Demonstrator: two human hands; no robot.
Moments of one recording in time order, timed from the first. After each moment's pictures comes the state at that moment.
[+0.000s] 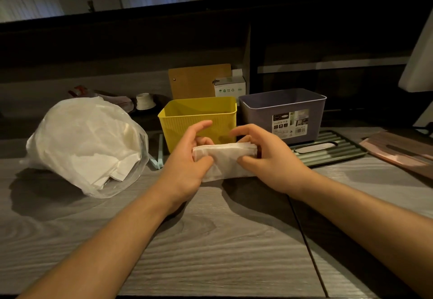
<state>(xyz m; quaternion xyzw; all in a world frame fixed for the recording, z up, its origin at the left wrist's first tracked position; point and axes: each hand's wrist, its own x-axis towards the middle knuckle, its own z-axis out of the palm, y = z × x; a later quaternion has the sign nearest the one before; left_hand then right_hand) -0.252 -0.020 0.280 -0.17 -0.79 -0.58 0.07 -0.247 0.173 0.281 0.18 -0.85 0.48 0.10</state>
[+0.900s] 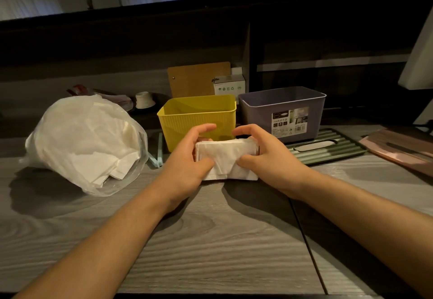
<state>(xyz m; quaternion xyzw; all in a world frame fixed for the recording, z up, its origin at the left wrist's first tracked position) -0.252 -0.023 0.280 -0.19 -0.81 -0.56 0.04 -0.250 0.169 0.278 0.13 -0.83 0.53 0.06</state>
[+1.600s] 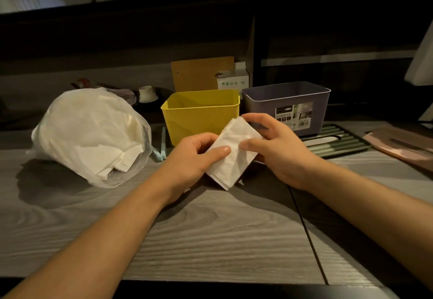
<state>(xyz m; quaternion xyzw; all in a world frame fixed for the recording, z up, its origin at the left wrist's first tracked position) -0.248 -0.021 0.285 -0.17 -0.78 -0.60 -0.04 -0.252 0.170 0.284 0.10 -0.70 0.70 0.02</state>
